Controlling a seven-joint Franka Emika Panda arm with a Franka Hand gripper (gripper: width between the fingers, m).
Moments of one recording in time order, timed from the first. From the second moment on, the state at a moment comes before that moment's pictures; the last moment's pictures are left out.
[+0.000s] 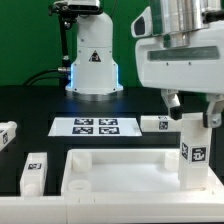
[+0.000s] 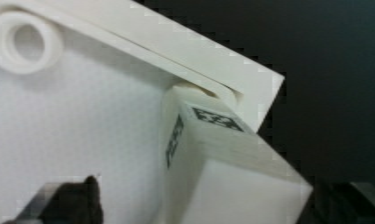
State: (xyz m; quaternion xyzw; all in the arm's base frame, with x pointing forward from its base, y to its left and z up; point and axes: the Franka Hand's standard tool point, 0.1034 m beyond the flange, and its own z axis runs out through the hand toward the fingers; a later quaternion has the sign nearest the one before) arm 0.631 0.109 0.124 -0.90 0.43 -0.01 0.08
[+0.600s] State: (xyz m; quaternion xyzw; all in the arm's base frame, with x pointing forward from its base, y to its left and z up) arm 0.634 0.111 0.122 -0.99 0.16 -0.03 0.04
